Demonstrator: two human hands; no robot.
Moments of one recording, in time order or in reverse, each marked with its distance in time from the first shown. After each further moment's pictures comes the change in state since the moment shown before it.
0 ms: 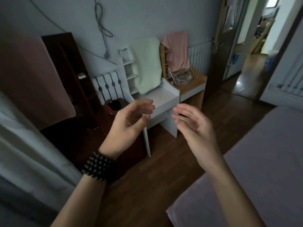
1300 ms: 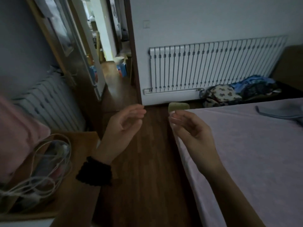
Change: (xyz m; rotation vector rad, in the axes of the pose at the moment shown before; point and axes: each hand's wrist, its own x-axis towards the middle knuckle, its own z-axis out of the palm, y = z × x) left_hand 0.809 -0.349 0.420 -0.415 -0.834 0.253; right_hand 0.632 0.217 -0.353 -0.415 1.031 -0.016
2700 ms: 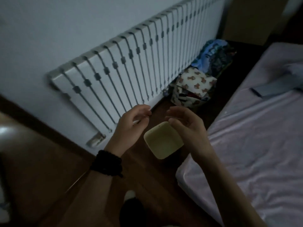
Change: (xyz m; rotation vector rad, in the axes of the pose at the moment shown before) left_hand 1.013 -0.571 0.173 -0.035 -0.730 -0.086; right_hand 0.966 0.428 0.033 -0.165 0.632 0.311
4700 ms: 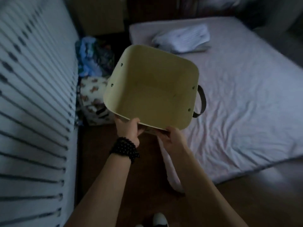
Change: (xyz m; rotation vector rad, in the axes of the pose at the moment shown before) left_hand 0.291 -0.100 0.182 -0.656 -0.413 -0.651; right_hand 0.177 0.132 0.015 0.908 1.133 0.500
